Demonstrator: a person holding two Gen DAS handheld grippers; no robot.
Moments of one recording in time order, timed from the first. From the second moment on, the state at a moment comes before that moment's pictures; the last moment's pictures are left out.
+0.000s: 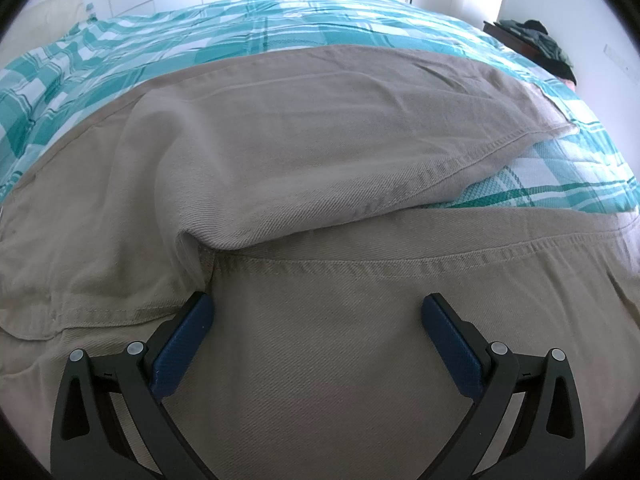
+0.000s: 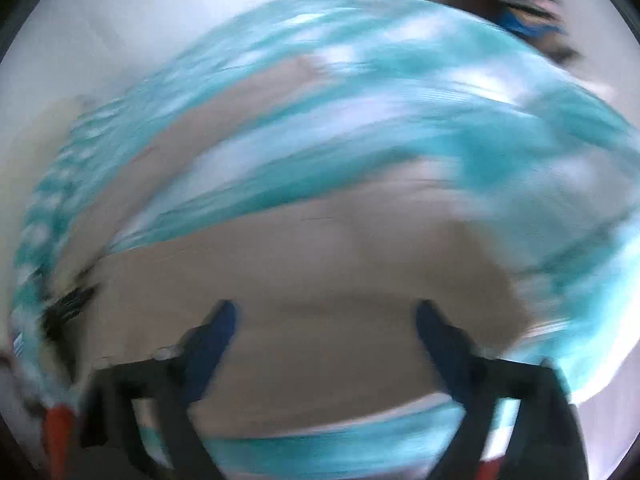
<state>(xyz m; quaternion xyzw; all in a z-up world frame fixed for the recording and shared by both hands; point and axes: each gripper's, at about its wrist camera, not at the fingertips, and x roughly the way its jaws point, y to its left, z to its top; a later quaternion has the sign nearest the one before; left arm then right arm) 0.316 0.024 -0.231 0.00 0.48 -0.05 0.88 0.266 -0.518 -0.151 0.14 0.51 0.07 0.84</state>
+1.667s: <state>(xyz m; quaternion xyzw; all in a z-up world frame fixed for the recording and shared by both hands) 0.316 0.024 -0.231 0.00 0.48 -0.05 0.88 0.585 -0.413 -0.214 0.17 0.51 0.21 0.81</state>
